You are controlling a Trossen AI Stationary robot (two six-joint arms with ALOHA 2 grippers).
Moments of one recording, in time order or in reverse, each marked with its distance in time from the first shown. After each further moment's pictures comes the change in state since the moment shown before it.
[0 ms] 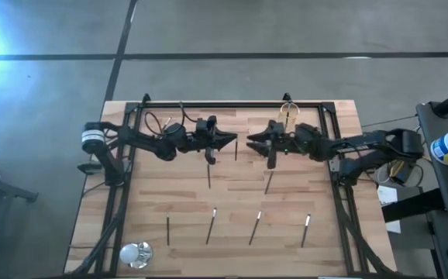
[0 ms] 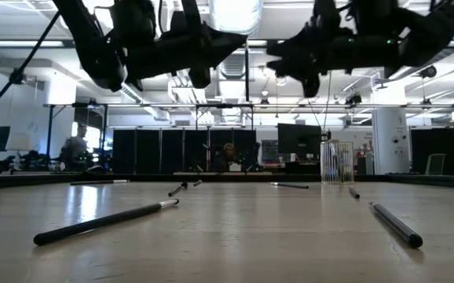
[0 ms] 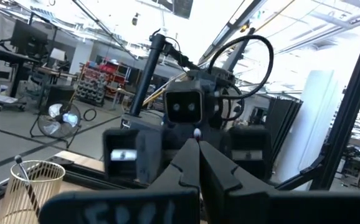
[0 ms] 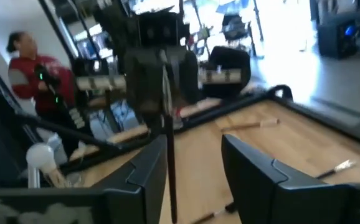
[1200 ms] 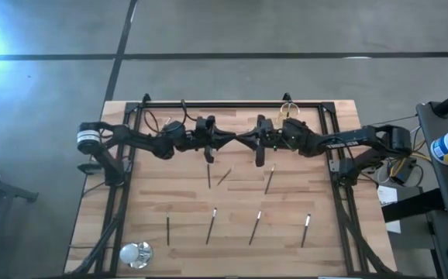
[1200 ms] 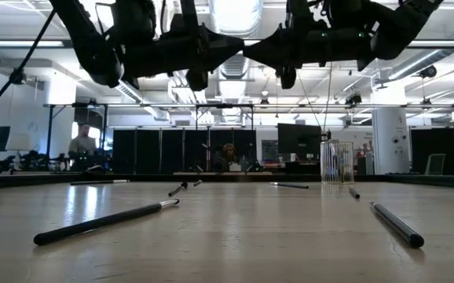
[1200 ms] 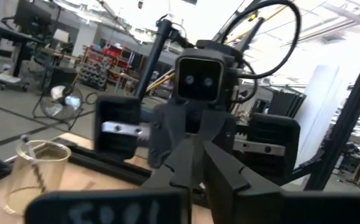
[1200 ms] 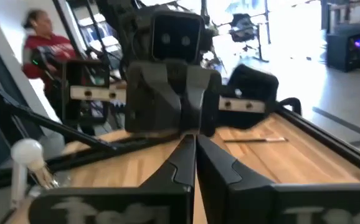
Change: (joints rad) left arm 0.023 -0.051 -0.016 -0.105 0.014 -0.036; right arm 0.000 0.099 0.167 -0.084 0.000 -0.104
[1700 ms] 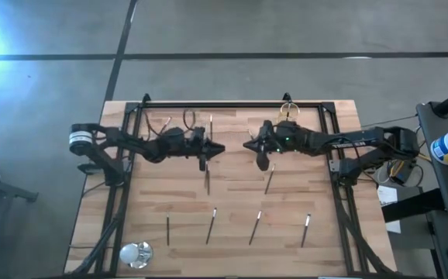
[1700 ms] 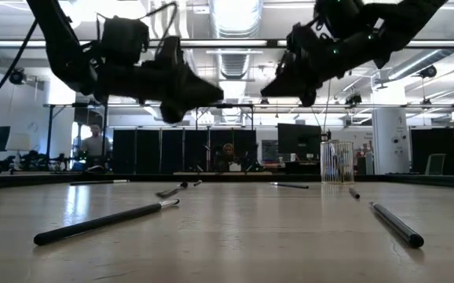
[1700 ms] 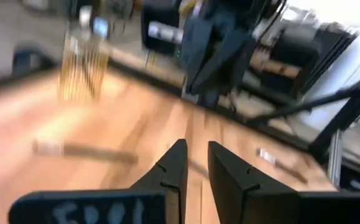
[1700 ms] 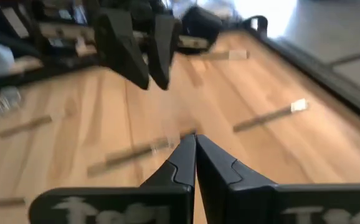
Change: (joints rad) left arm 0.004 -0.072 -0.174 -0.262 -0.012 0.020; right arm 0.000 -0.058 0.002 -0.451 0.059 -0.088
